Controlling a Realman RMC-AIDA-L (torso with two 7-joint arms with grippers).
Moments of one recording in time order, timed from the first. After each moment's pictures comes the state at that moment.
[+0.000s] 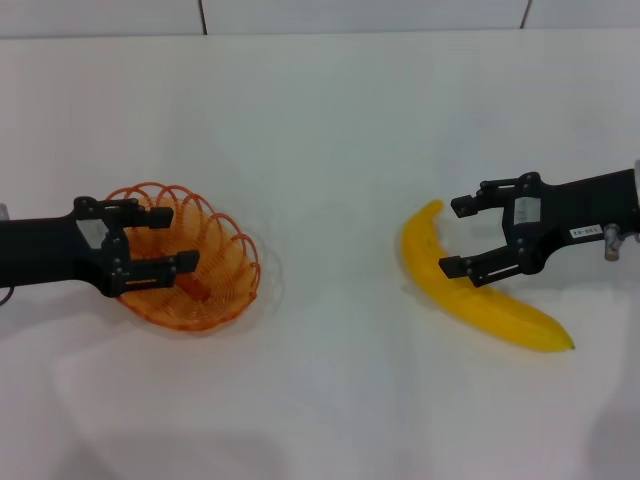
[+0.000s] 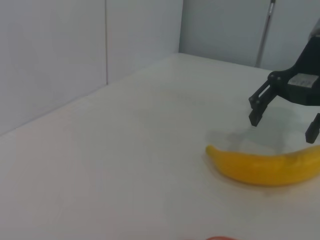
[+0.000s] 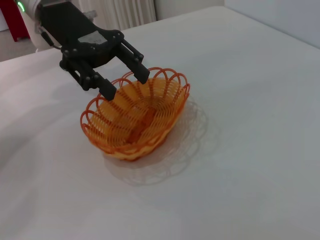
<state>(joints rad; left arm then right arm) -0.45 -2.03 0.93 0.81 1.96 1.46 -1.38 0.51 1.99 -0.91 -0.81 -2.12 -1.53 1.48</state>
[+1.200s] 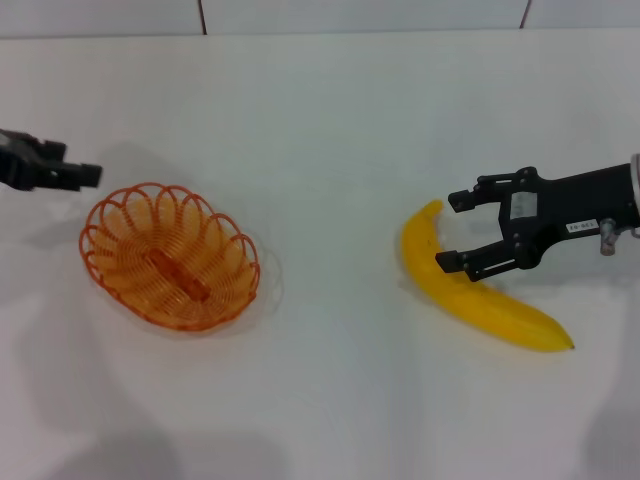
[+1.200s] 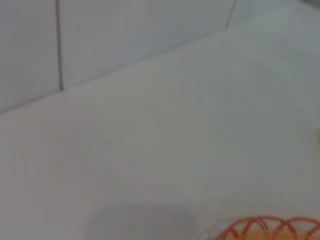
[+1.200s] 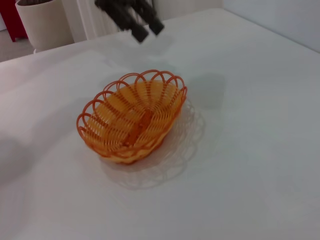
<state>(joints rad) -0.64 -1.90 0.82 0.91 2.29 1.46 -1.94 0.52 1.99 -0.91 -0.81 -2.12 -1.52 1.48</state>
